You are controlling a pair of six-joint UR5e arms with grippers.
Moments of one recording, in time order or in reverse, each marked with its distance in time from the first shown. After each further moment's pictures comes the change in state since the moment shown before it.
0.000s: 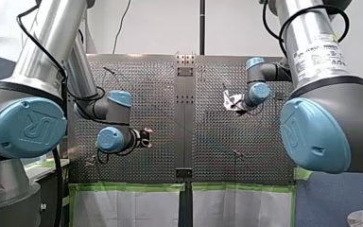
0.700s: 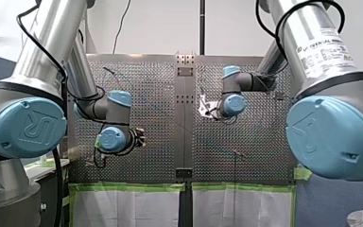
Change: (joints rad) left arm 0.000 0.000 0.000 0.001 -0.142 -0.129; right arm 0.220 0.016 0.116 -0.220 0.164 0.128
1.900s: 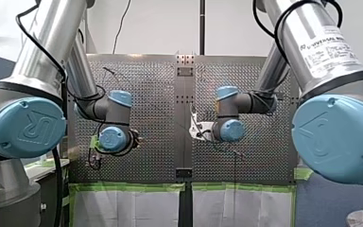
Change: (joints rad) left arm -0.010 0.000 0.000 -0.024 -0.085 -0.015; right arm 0.064 0.016 0.275 -0.319 -0.067 0.038
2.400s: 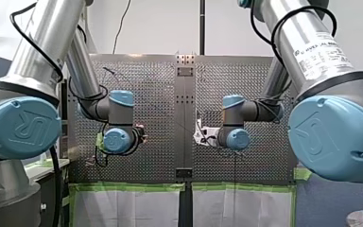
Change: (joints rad) left arm -0.060 0.000 0.002 0.103 -0.031 0.033; right arm -0.028 0.062 -0.001 -0.119 -0.081 -0.024
